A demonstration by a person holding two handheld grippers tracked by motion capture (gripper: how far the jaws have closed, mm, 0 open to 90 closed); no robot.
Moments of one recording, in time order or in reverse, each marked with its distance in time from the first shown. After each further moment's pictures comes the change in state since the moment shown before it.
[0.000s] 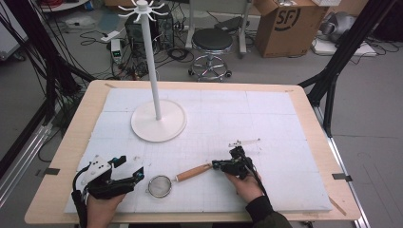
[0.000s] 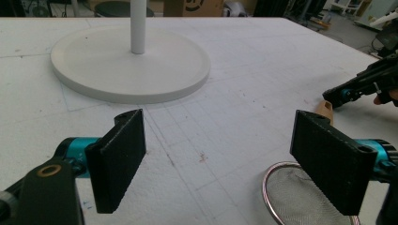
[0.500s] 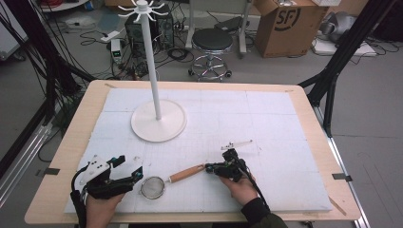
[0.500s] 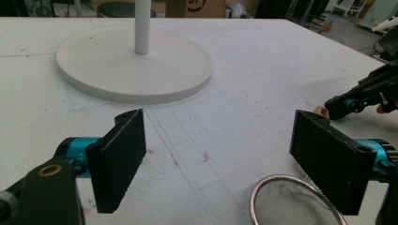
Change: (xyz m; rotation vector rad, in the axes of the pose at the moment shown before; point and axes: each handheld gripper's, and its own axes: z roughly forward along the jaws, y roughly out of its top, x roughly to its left) left arm 0.002 0.000 -0.002 -0.002 0.007 -0.005; right arm 0.018 0.000 0.012 0.027 0.041 -0.042
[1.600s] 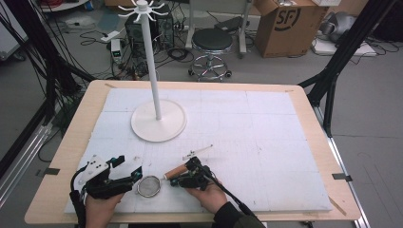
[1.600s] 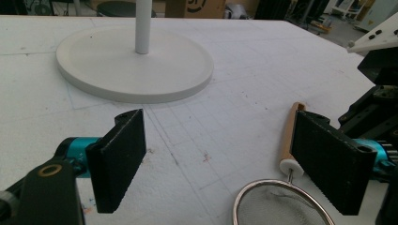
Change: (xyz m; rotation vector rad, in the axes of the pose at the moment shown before) left arm 0.001 0.000 -0.001 -0.004 -0.003 -0.013; right arm 0.075 0.012 0.068 0.104 0.206 -0.089
